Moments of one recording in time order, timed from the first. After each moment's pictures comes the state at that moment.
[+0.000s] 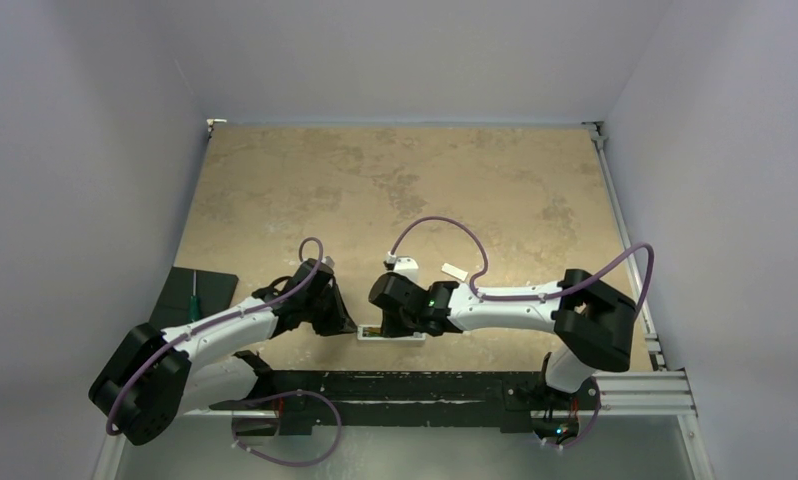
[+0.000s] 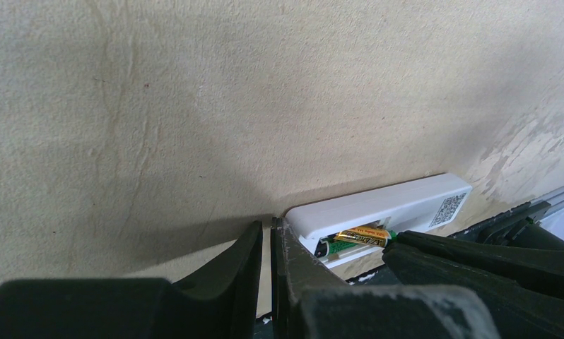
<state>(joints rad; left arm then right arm) -0.63 1.12 0.39 -0.29 0.18 -0.95 1.21 1.62 0.95 -0.35 0.22 1.04</state>
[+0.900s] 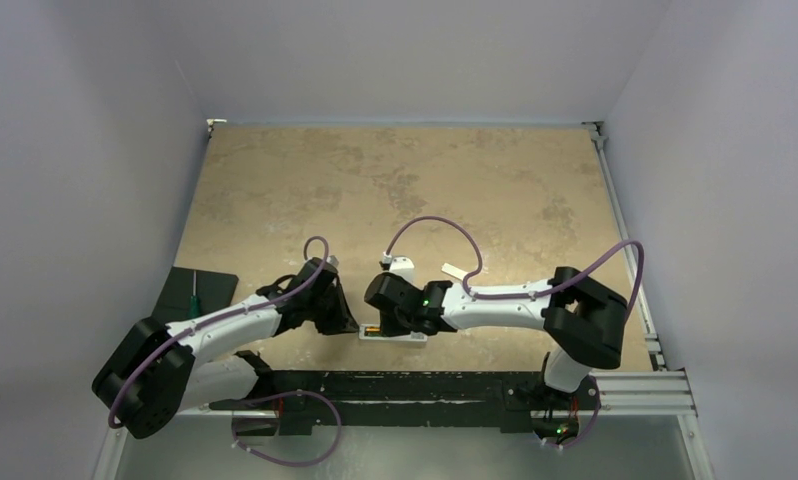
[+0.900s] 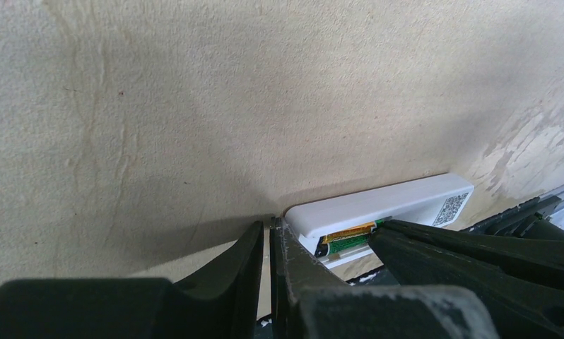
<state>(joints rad) -0.65 1.16 0.40 -0.28 0.17 -0.94 1.21 1.66 0.97 -0.34 0.23 1.01</state>
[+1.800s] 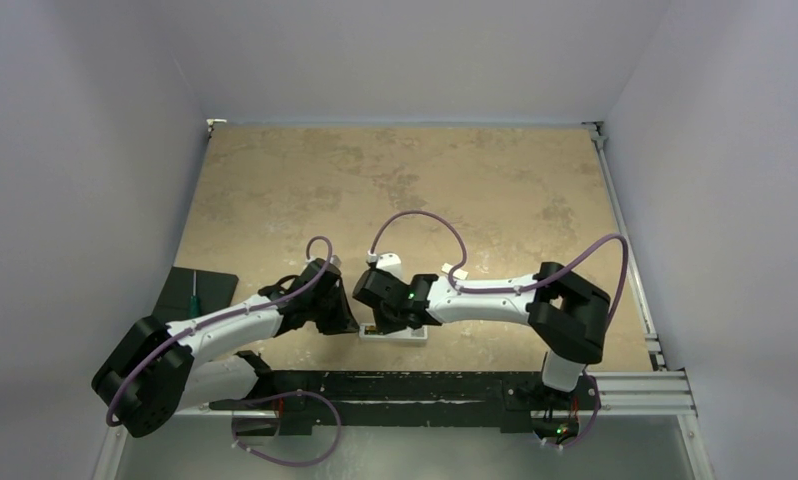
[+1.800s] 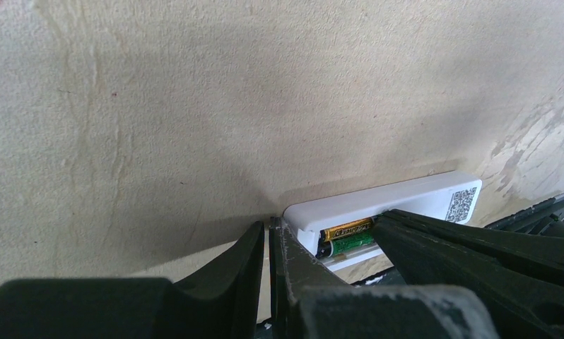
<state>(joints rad) -0.69 1.17 0.41 -0.28 0.14 -0.94 1.21 1.74 1.08 -0.43 0.25 0.91</state>
